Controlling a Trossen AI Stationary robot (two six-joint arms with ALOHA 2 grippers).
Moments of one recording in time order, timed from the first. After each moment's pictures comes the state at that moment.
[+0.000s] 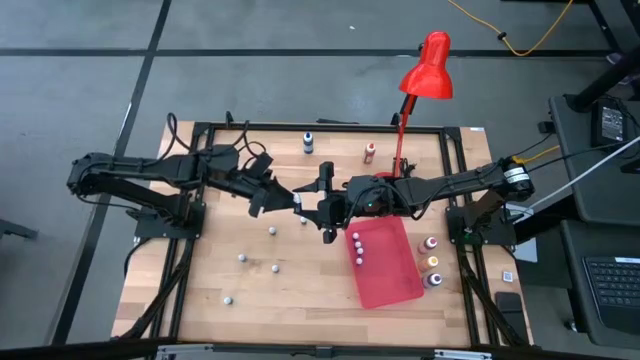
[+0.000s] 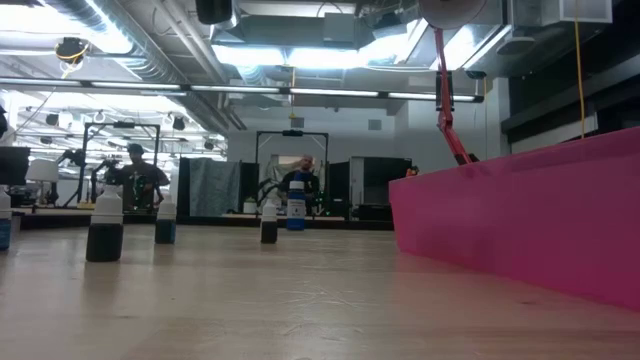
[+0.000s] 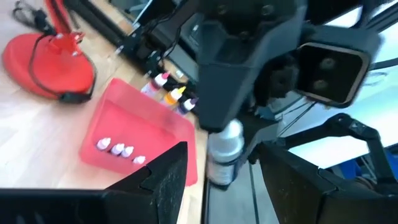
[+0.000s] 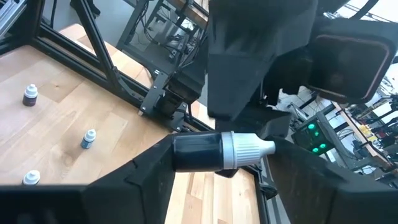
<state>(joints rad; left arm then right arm) 0.02 1.05 0.96 -0.12 0.21 -0.83 0.18 1.67 1.45 -0.02 0.27 -0.58</state>
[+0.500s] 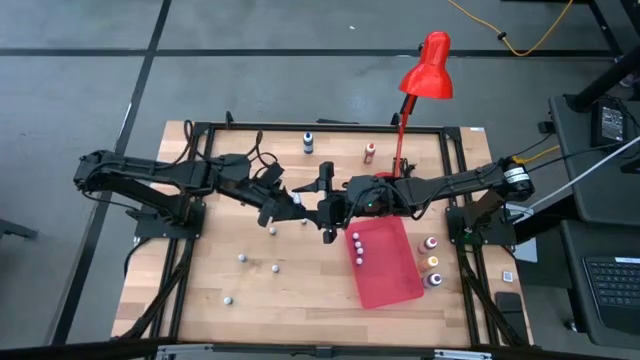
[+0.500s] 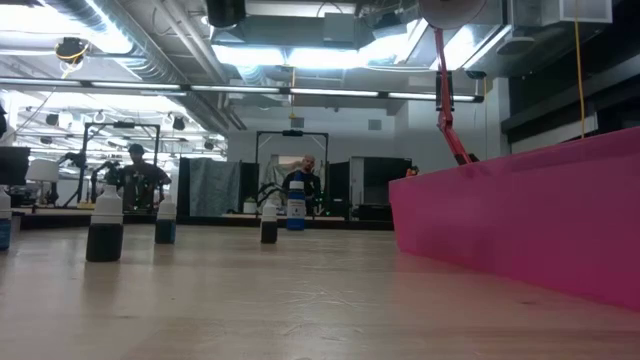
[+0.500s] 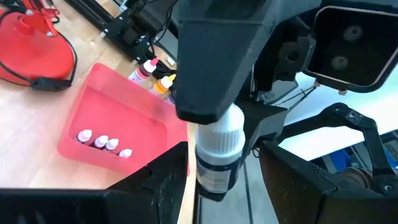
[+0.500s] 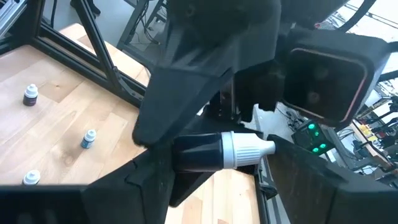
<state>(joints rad) -0.03 1.14 0.96 -0.04 0.21 -0.85 0.17 1.67 1.45 -0.02 0.27 -0.58</state>
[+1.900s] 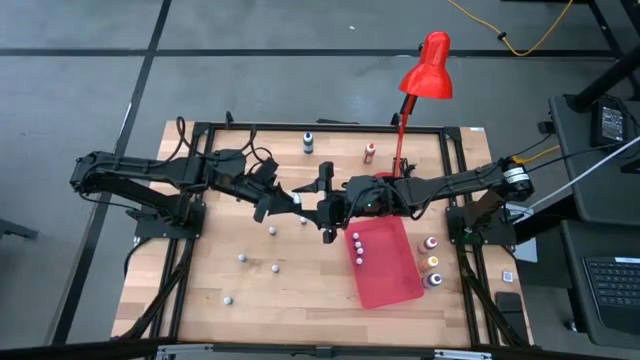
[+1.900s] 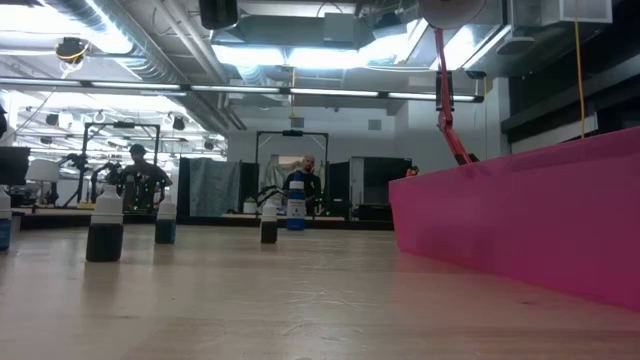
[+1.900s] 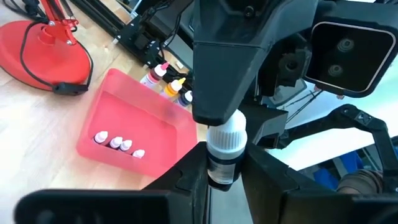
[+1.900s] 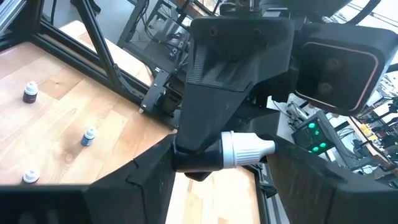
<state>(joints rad) 0.00 1.09 0.96 -0.11 0.20 -0.82 0.17 1.67 1.45 -0.02 0.27 -0.59</state>
